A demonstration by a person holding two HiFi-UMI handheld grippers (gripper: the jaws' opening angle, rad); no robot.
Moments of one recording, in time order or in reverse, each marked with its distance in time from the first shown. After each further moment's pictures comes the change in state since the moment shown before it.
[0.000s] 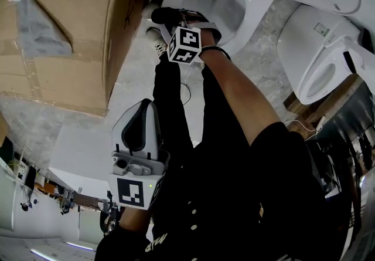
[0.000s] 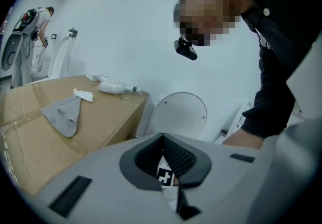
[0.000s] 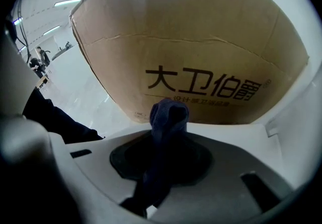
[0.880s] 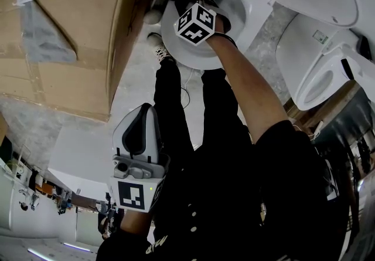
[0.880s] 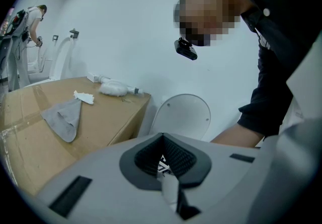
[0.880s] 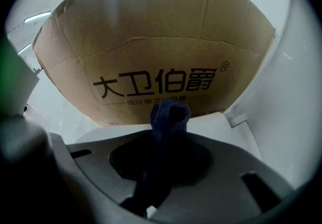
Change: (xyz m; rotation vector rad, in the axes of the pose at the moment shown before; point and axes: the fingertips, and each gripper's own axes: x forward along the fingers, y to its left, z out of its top) left arm 0.010 0.005 0.013 -0.010 -0.006 0.025; right arm -0.013 -0.118 -0.010 0.256 -0.023 -0.142
